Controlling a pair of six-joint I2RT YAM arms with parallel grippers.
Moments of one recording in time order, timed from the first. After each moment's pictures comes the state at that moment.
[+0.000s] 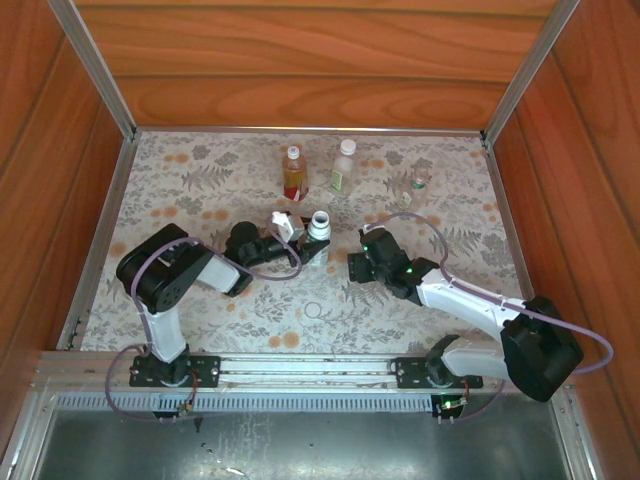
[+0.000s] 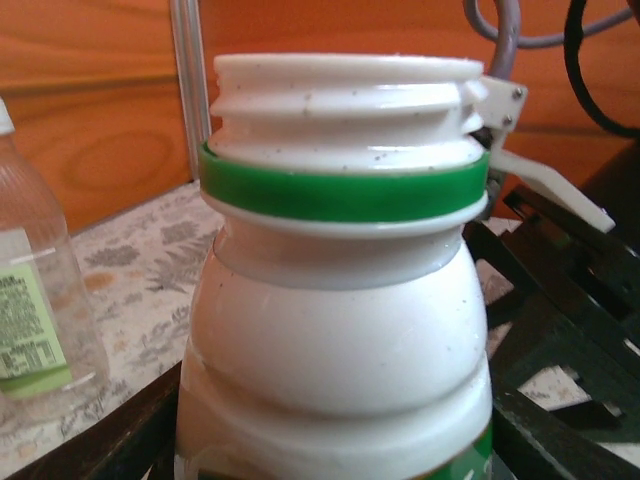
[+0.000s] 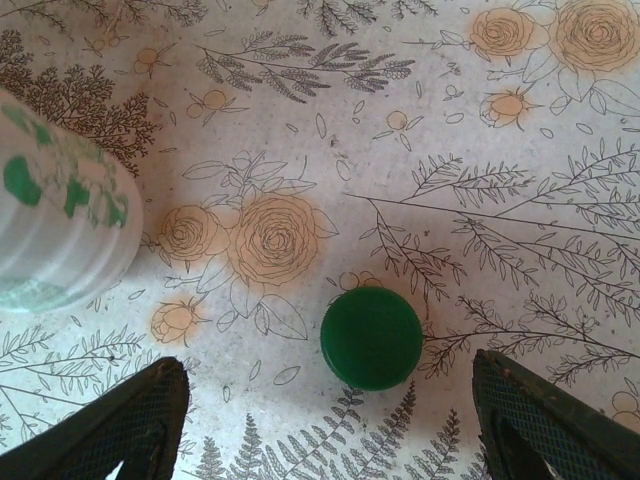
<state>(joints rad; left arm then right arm) -0.67 1.85 0.55 1.33 0.59 -0.02 0.74 1.22 0.59 -0.26 0.20 0.40</state>
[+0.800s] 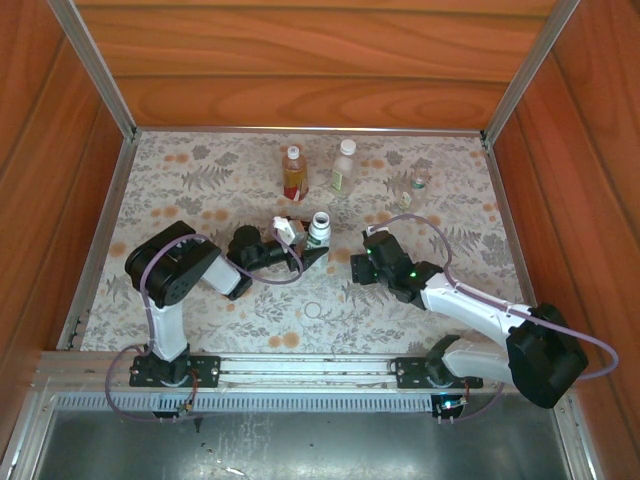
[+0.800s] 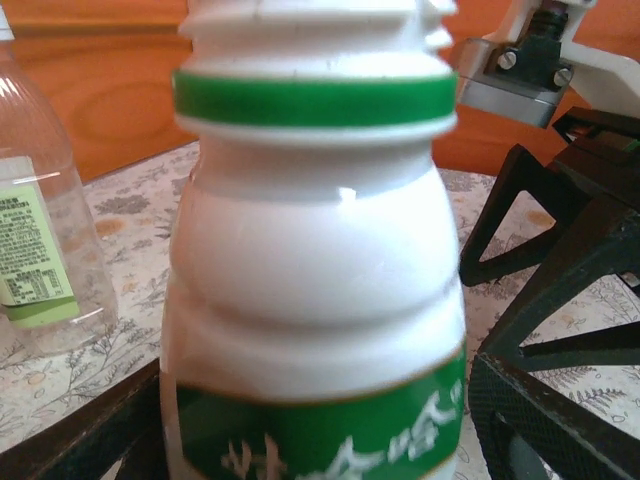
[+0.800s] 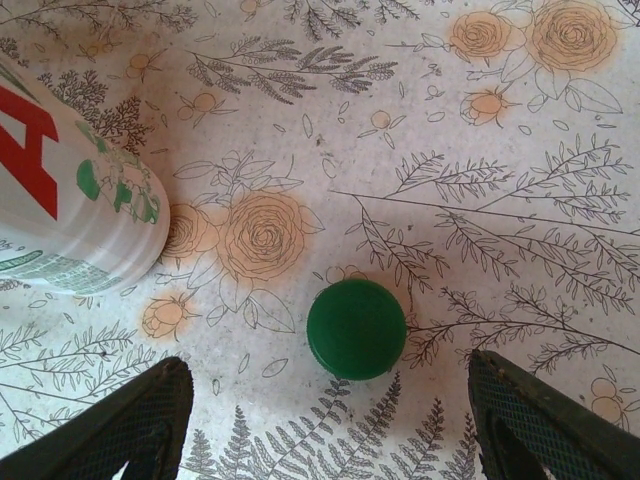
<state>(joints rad) -0.67 1.89 0.52 1.33 0.55 0.00 0.74 1.18 0.56 -0.26 0.22 0.40</state>
